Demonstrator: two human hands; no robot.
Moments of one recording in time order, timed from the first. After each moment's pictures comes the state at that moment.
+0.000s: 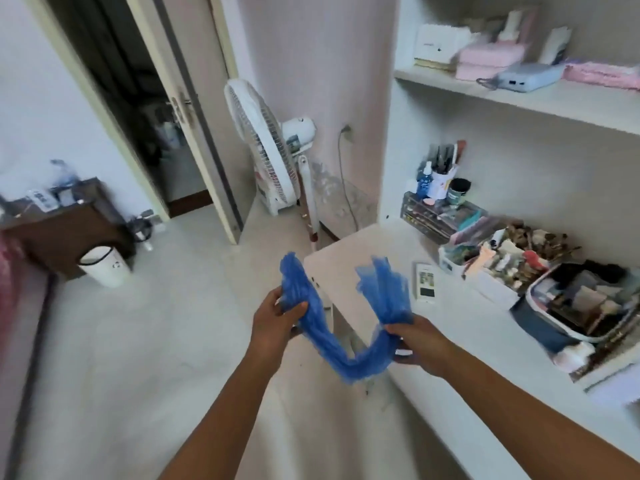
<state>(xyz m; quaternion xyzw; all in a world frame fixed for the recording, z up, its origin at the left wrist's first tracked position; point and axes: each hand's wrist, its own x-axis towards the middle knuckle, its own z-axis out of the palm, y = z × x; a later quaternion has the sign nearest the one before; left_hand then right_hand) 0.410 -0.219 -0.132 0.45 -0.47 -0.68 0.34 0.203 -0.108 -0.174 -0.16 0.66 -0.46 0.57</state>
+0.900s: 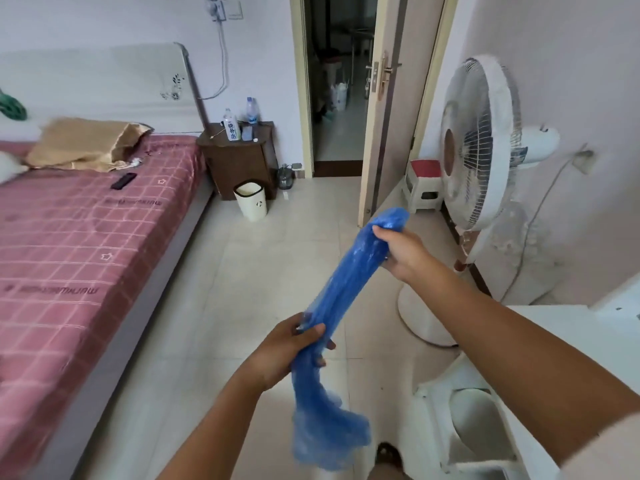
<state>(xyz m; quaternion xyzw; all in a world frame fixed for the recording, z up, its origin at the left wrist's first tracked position) 0.616 -0.358 -0.169 0.53 -0.42 -0.67 0.31 0.417 -0.500 -0.131 -0.25 0.53 -0.50 0.64</state>
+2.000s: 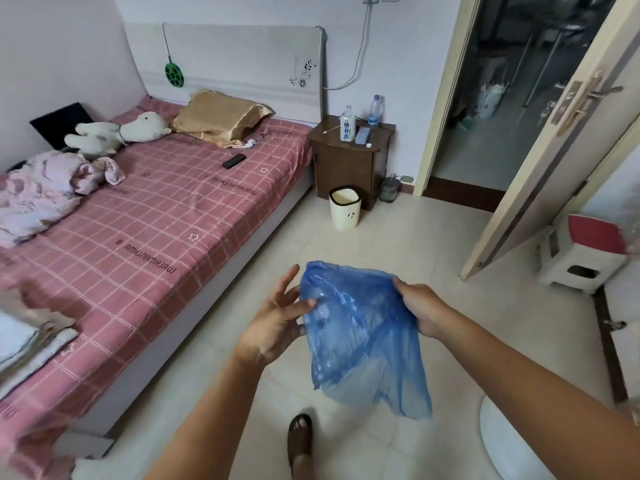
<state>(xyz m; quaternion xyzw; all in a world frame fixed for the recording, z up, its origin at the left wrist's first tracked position) 0.736 -0.623 -0.171 0.49 -0.18 -0.59 0.62 0.545 -0.767 -0.186 -0.44 0.57 -0.15 0.68</state>
